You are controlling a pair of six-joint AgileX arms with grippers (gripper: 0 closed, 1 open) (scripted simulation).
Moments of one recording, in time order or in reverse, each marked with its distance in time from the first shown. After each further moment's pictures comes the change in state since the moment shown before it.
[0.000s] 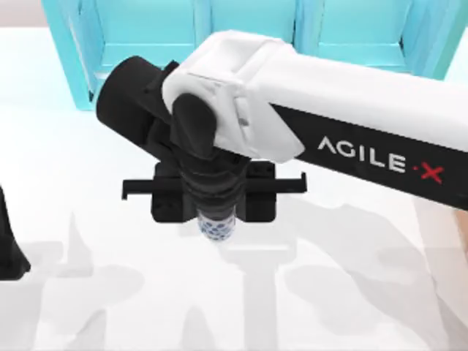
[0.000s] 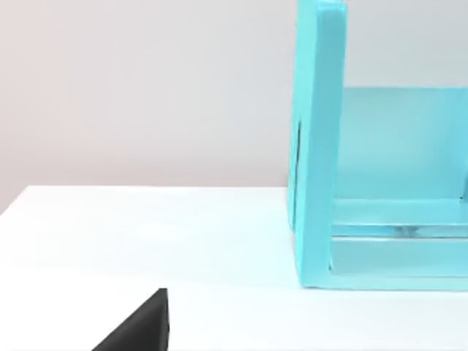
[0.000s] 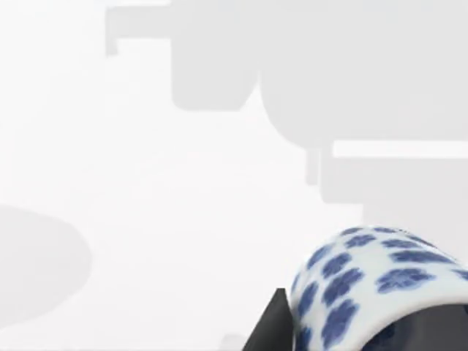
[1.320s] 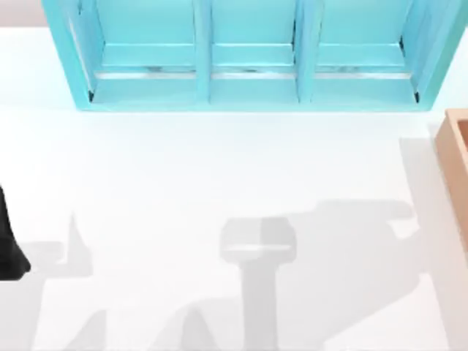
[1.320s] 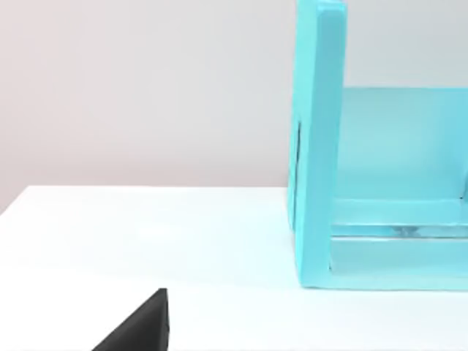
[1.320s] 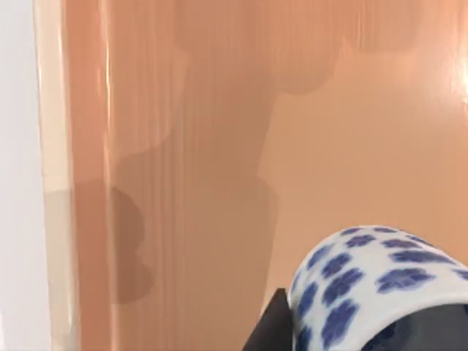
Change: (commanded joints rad) left arm 0.000 0.000 0.000 0.000 0.000 0.000; right arm -1.222 -0.519 -0.492 0.058 -0.306 -1.198
